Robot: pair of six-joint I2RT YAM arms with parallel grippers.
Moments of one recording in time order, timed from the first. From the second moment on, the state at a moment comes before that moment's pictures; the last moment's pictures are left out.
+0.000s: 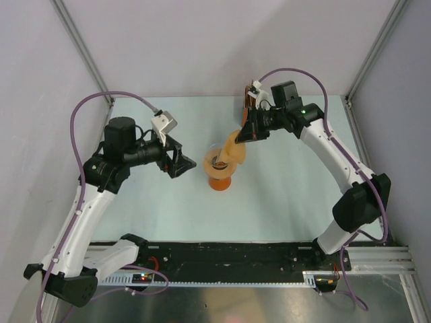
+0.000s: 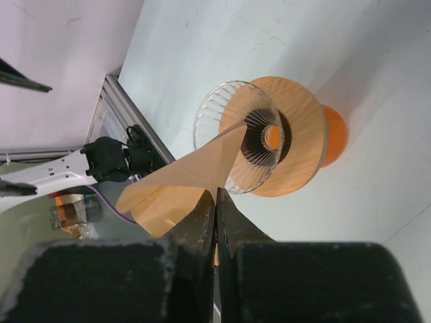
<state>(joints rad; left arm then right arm) -0.34 0.99 1.24 -0.71 0.65 0.14 0.43 1.62 1.64 -0.75 -0.70 0.32</state>
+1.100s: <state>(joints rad) -0.20 0.99 1.14 -0.44 0.69 -0.18 0.65 1.85 2.27 -1.14 -0.41 -0.26</state>
